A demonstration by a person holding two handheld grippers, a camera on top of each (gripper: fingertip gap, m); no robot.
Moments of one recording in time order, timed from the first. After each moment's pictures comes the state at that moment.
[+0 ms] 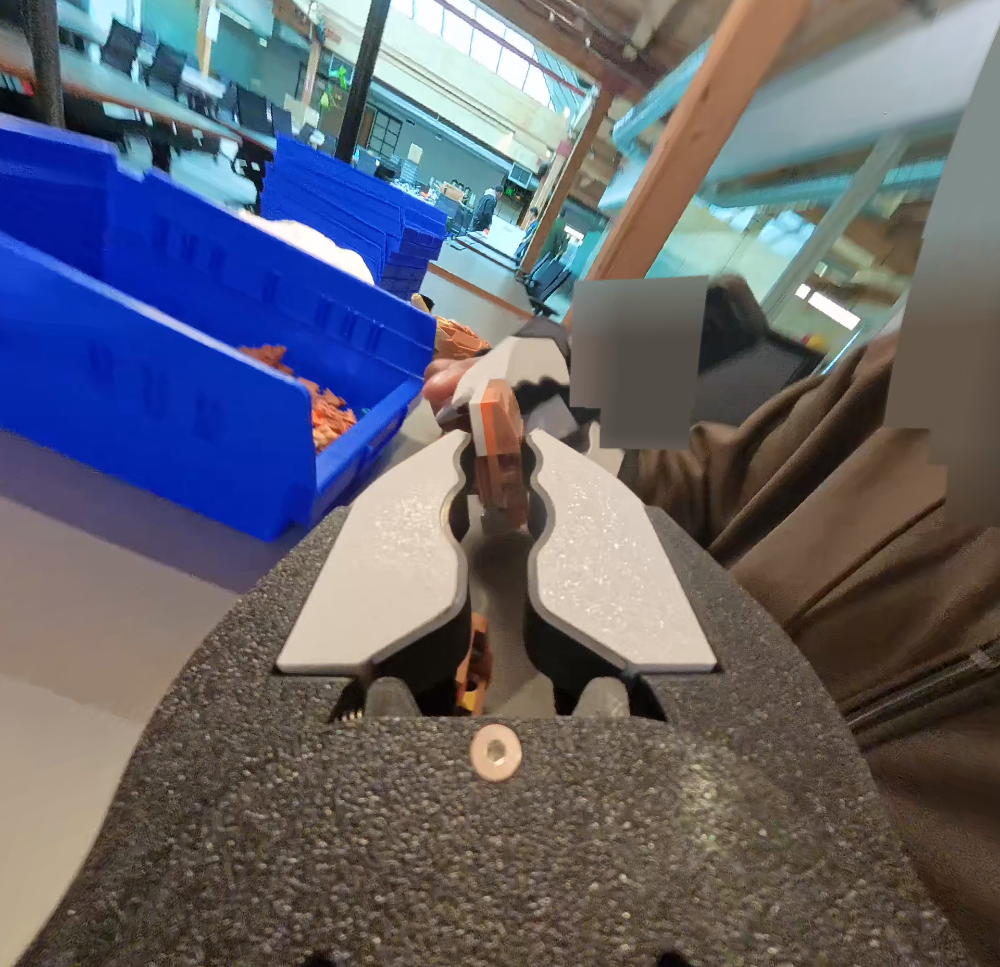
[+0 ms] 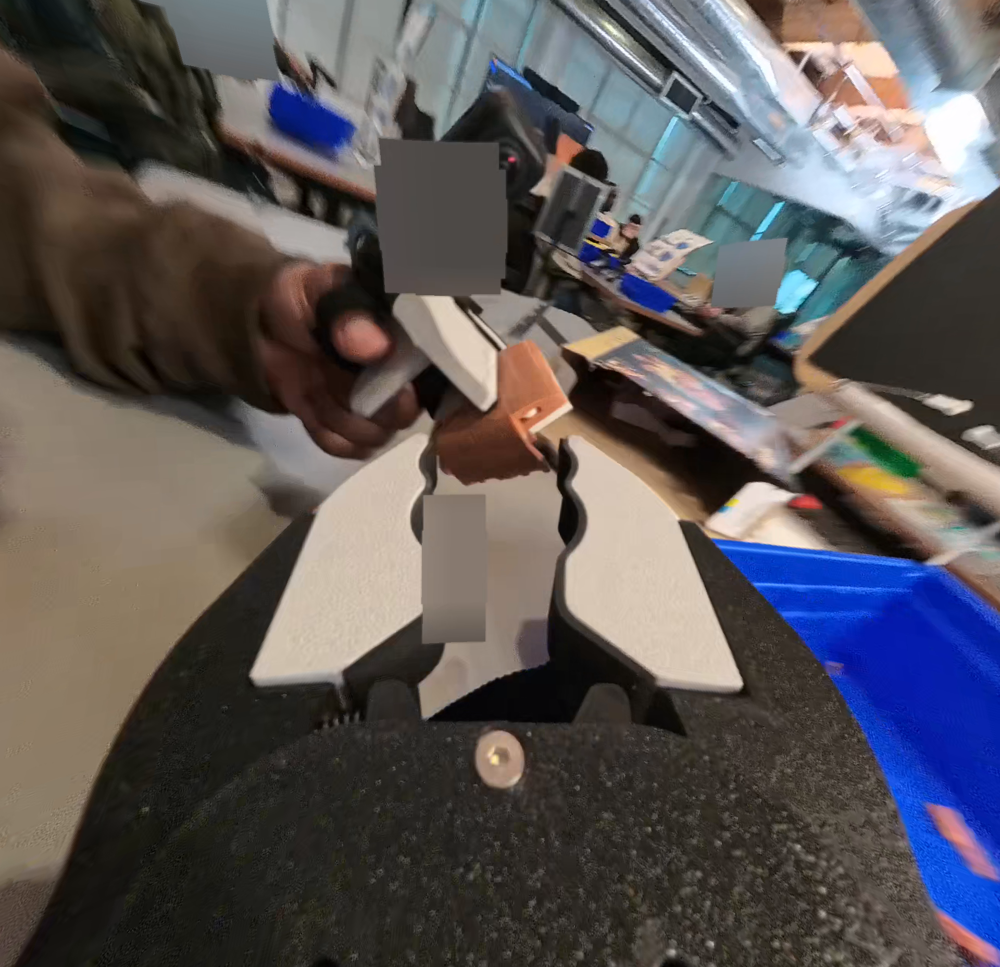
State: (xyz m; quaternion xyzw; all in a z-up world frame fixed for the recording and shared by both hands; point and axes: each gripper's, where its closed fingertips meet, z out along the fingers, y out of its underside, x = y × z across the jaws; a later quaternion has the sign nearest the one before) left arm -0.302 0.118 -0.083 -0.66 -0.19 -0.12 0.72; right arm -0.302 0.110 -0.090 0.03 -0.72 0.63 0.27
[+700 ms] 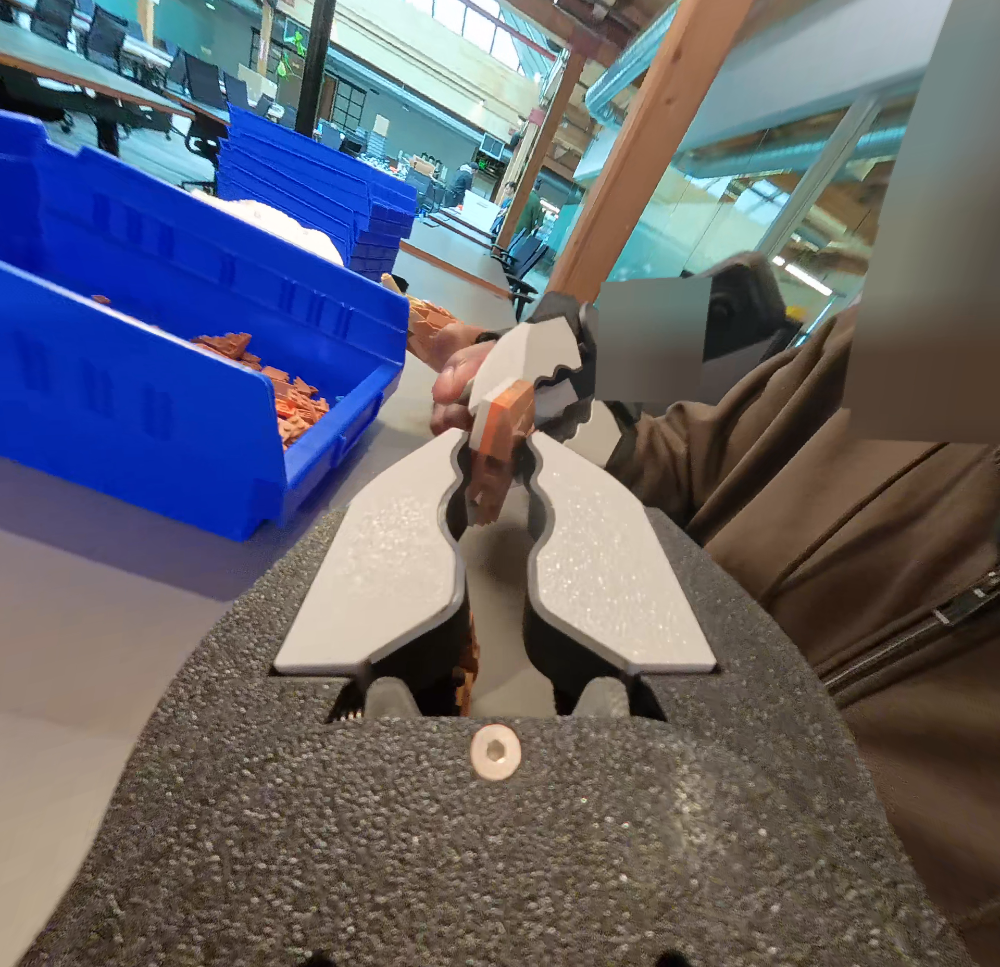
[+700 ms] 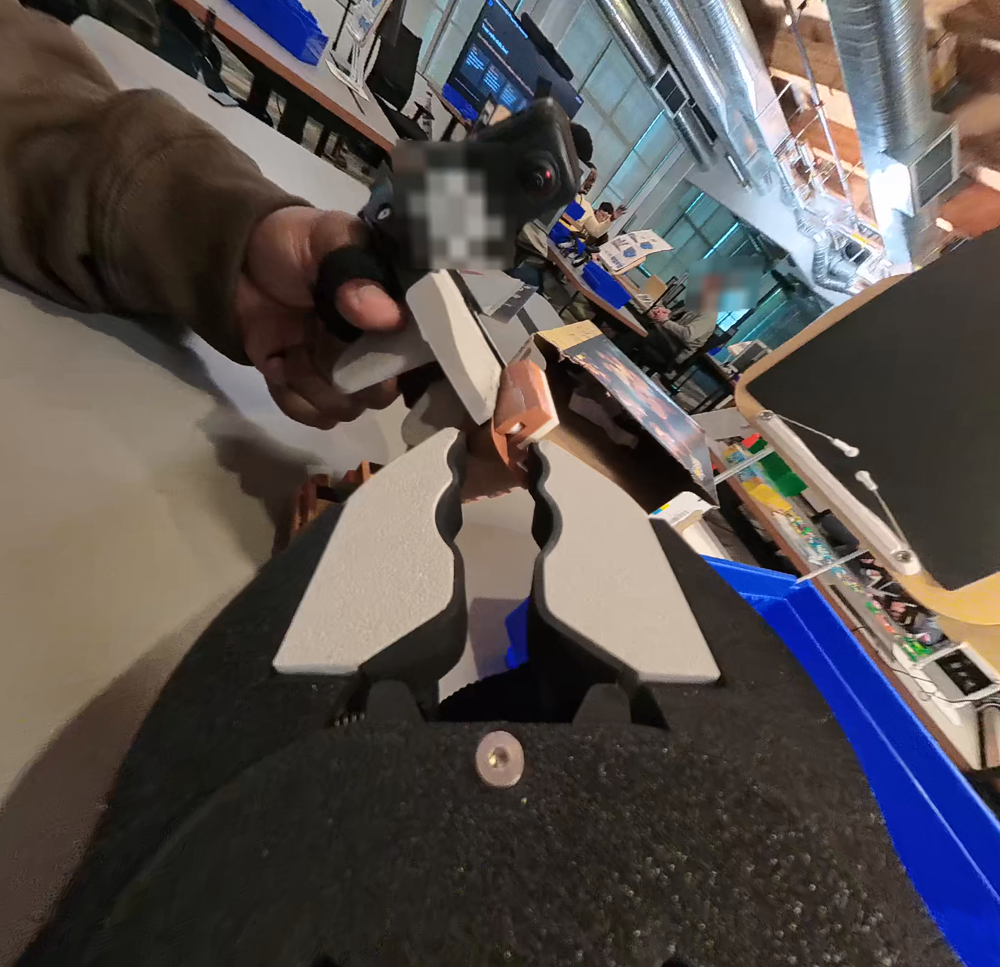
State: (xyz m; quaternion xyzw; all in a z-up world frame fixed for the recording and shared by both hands) left arm -0.292 0.124 -0.087 -0.67 -0.16 -0.14 0.71; right arm -0.295 0.114 -0.087 0.07 -0.73 0.58 0.34
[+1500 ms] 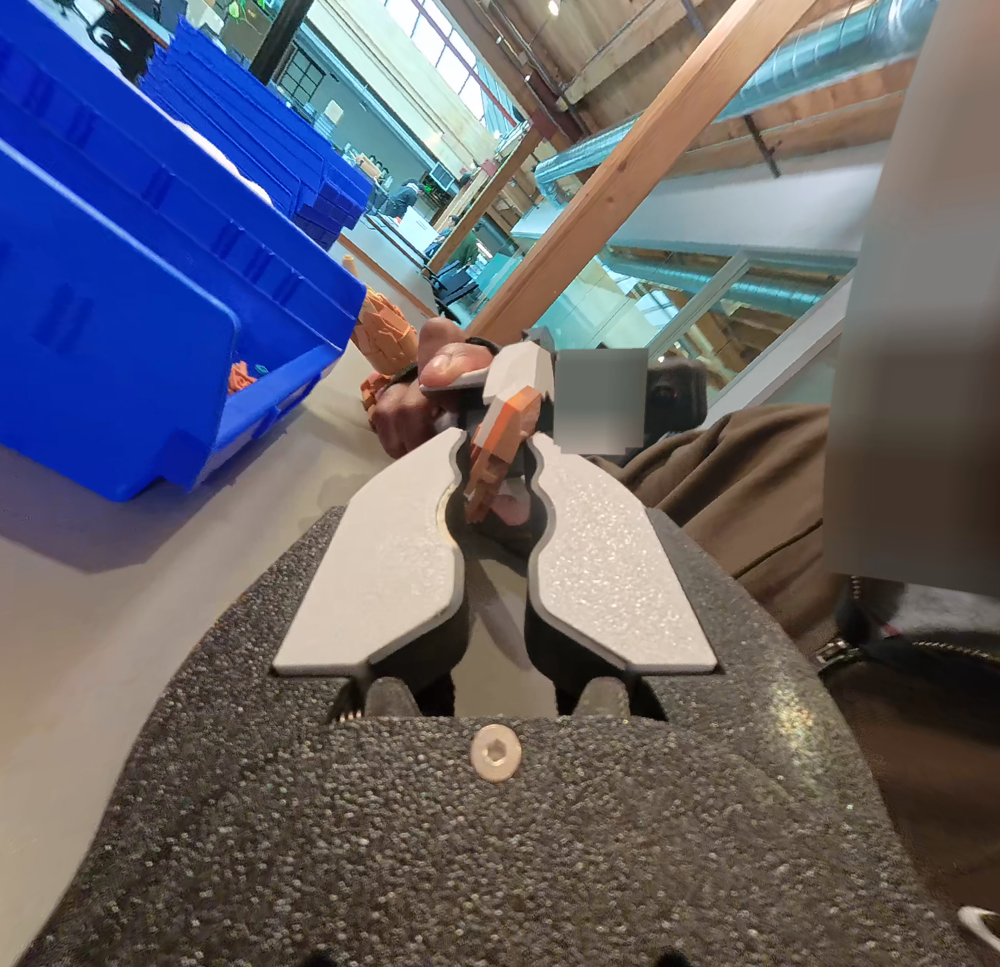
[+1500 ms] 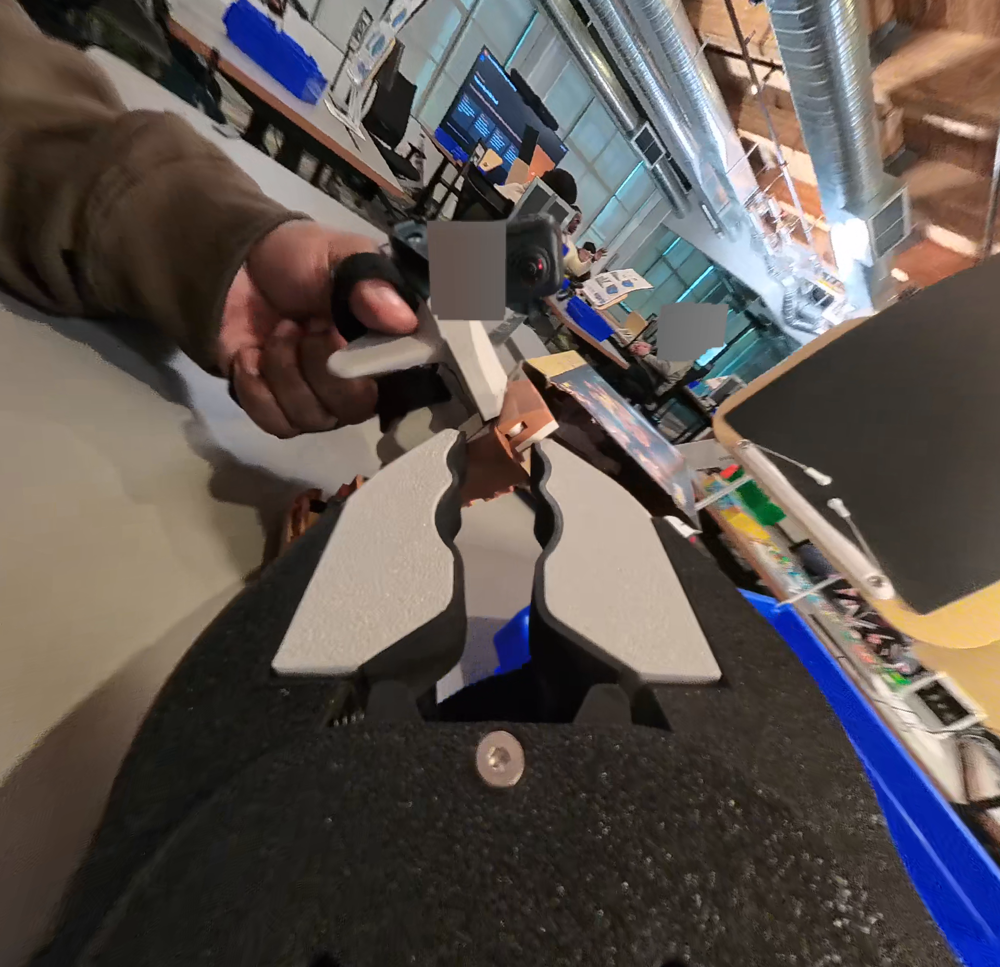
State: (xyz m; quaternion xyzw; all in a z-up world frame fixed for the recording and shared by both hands) left arm -0.289 0.125 -0.082 -0.61 -0.23 -0.28 0.71; right arm -0.291 0.115 -0.079 0.10 -0.71 0.60 0.36
